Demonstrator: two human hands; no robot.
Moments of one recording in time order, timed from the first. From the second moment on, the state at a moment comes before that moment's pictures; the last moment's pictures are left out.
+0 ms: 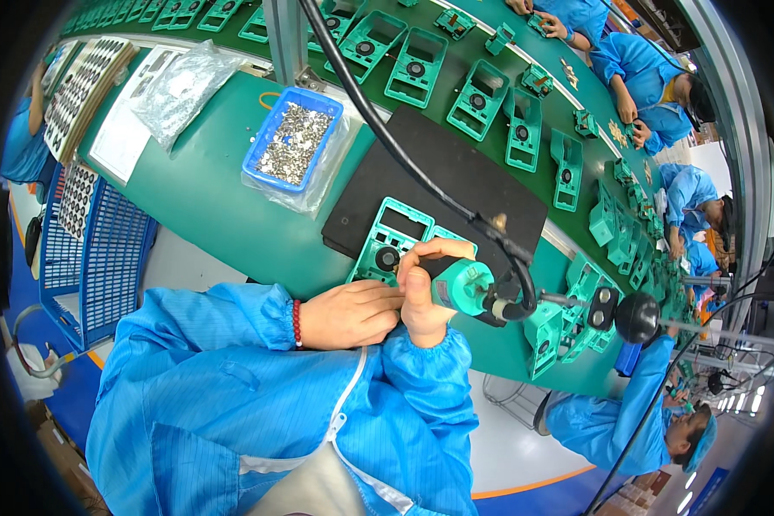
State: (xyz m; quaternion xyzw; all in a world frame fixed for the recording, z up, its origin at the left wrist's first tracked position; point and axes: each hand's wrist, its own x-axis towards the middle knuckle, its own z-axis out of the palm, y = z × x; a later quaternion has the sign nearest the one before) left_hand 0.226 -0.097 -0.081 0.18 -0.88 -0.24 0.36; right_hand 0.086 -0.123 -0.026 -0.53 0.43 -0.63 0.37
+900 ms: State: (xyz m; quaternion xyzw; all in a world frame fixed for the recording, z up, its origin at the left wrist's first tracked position) left_hand 0.245 -0.117 -0.055 0.33 -0.81 -0.24 0.41; right_hand 0.085 -0.101 0.033 -0.55 0.28 -0.66 0.43
